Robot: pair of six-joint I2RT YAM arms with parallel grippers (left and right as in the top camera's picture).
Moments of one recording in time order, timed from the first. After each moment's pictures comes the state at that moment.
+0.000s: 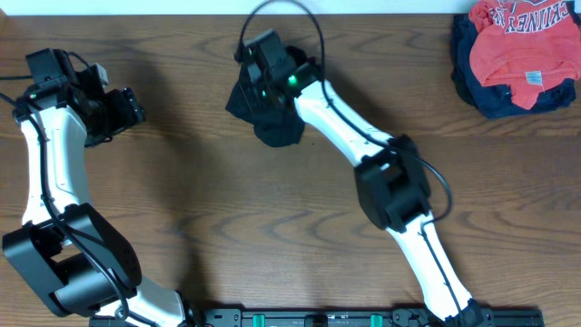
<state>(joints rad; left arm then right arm) 0.39 1.77 1.48 -0.89 0.25 -0.08 0.62 2.53 2.20 -0.58 -0.20 0.17</state>
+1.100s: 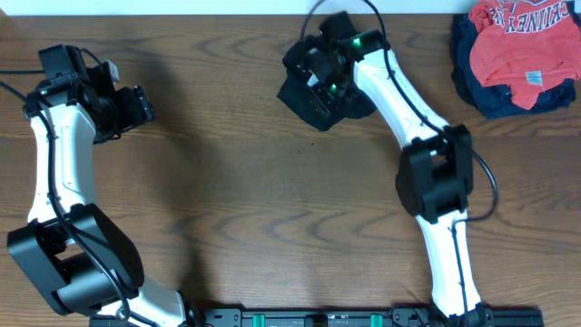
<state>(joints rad) 0.35 1.77 1.48 -0.89 0.25 -0.08 0.41 2.38 2.21 -1.13 -0.17 -0.28</state>
